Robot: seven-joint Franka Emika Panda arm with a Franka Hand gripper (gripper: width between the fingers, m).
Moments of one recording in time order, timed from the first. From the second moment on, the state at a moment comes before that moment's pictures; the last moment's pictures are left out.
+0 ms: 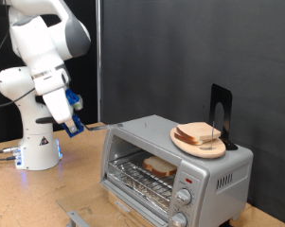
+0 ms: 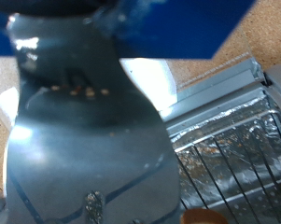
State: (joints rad) arm -0.07 -0.50 -0.16 -2.68 0.40 2.36 -0.79
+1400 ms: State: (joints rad) arm 0.14 -0.54 0.18 -2.71 0.75 2.54 -0.46
